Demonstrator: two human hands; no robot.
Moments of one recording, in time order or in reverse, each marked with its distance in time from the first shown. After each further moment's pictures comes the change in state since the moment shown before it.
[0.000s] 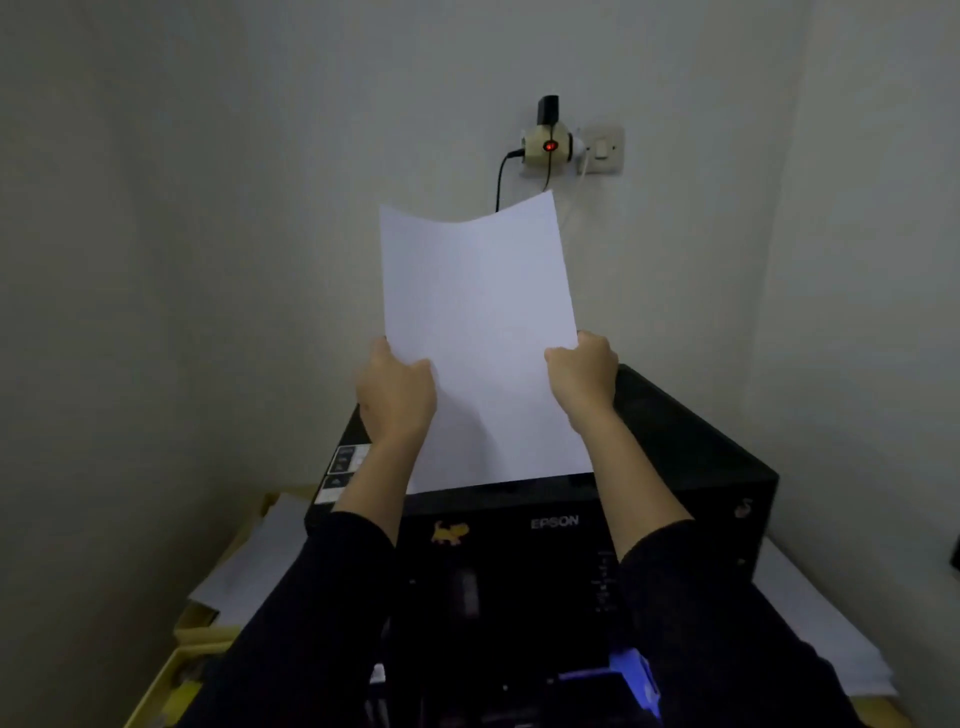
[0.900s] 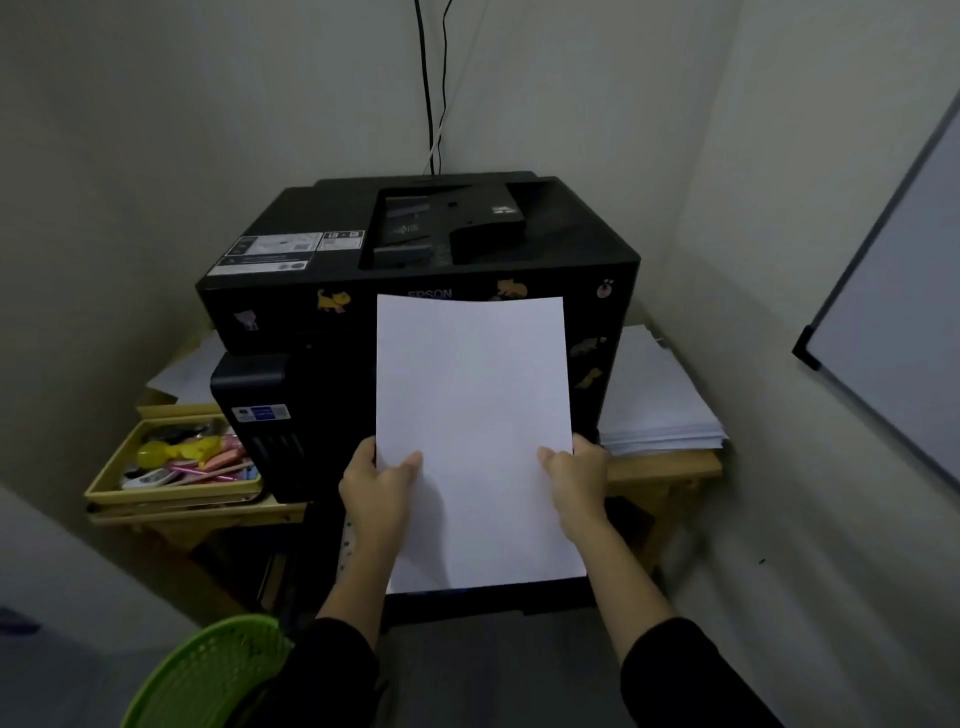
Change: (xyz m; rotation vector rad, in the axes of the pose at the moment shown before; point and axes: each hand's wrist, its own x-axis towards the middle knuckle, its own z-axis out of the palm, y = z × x) left_hand -0.293 -0.145 0.008 -0.131 -0.171 -0.377; right_hand -0.212 0.226 -0.157 0.150 -0.111 0.584
